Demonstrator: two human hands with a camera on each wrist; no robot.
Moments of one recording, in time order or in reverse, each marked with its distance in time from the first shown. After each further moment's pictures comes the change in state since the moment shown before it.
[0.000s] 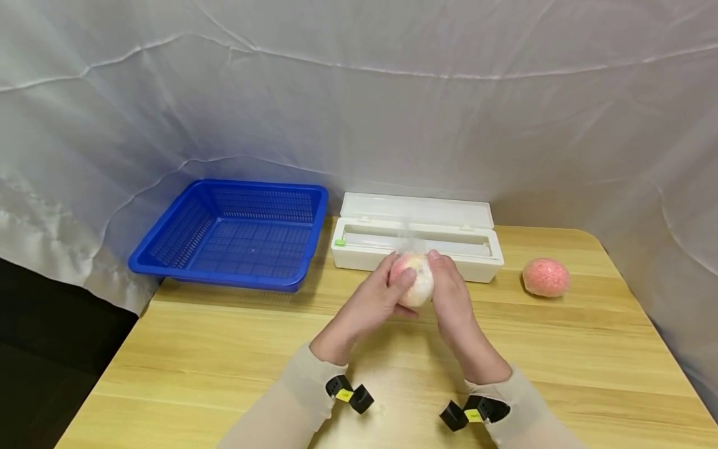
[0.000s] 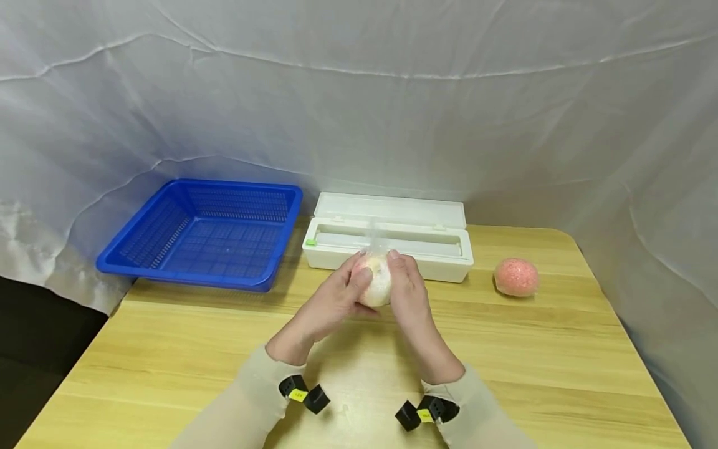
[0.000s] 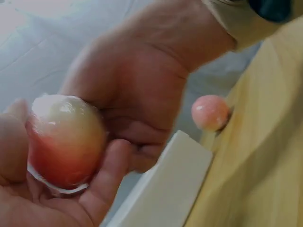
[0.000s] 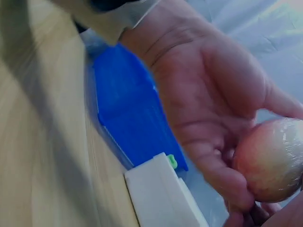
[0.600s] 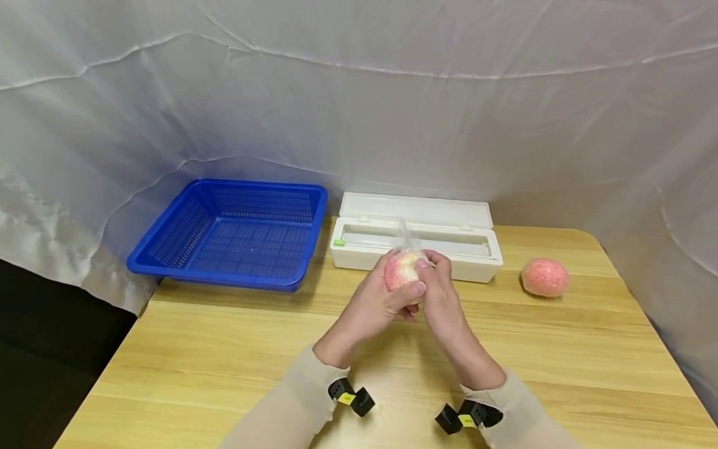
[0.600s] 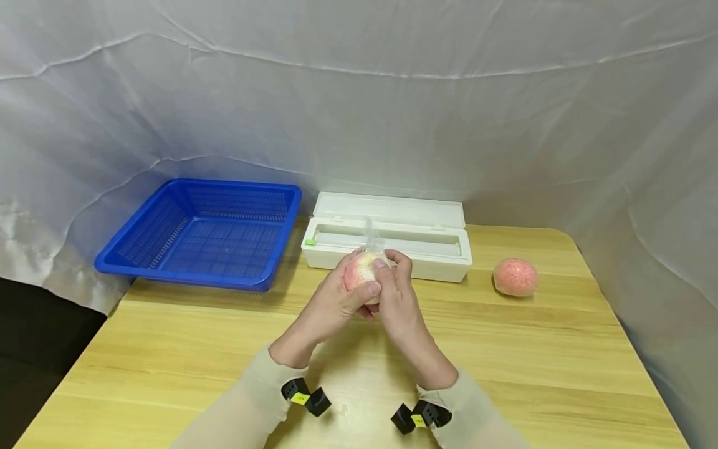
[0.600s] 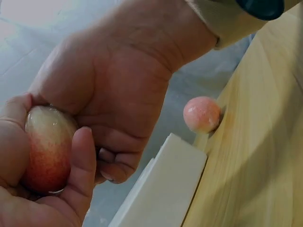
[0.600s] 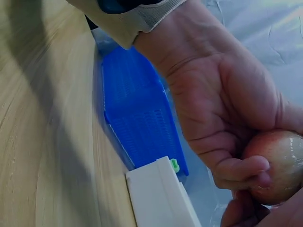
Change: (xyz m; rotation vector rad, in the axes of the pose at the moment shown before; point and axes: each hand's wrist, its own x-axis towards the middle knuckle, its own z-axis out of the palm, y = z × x) left_hand -0.003 0.001 0.003 0.089 0.064 0.045; right_hand -0.005 -0.004 0.005 -0.090 -0.078 -0.024
